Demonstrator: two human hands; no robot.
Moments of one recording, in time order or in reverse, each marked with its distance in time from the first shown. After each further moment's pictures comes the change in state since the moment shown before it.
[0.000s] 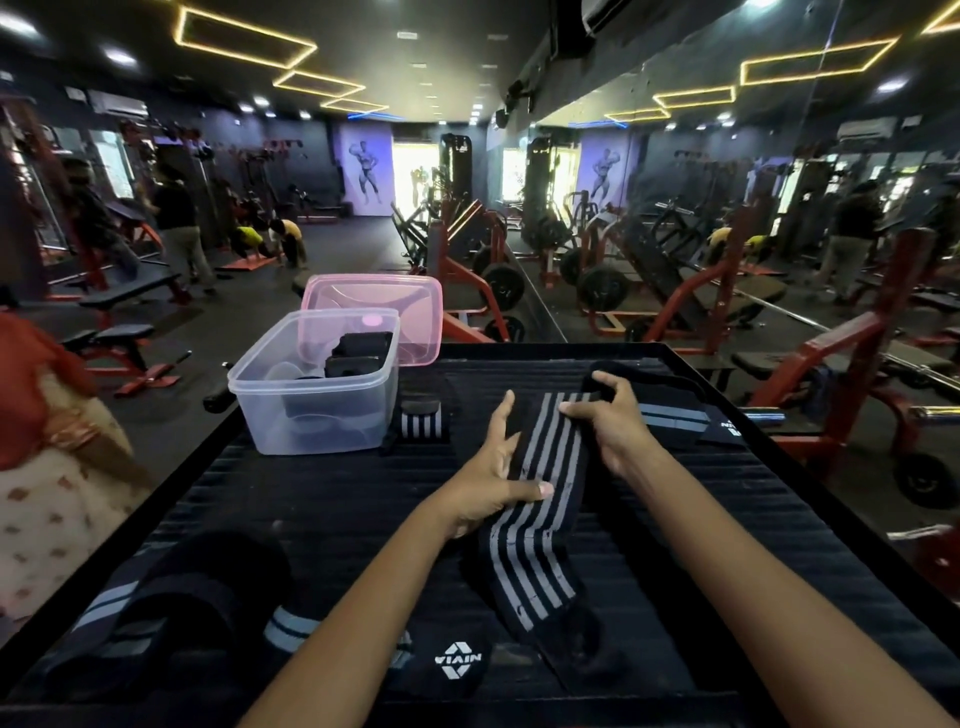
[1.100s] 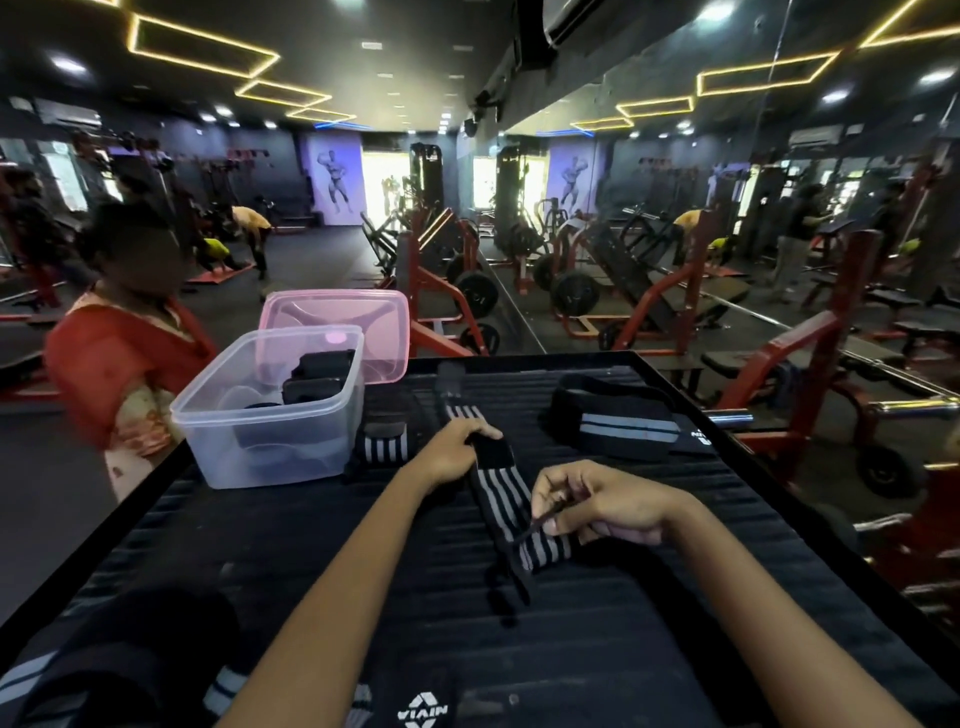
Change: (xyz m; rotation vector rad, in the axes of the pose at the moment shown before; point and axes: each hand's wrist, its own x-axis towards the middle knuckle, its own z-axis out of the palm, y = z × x) left_hand 0.074 -0.001 -0.038 0.490 0.182 -0.087; right_hand -0.036 -0.002 -0.048 -0.461 -0.860 0.134
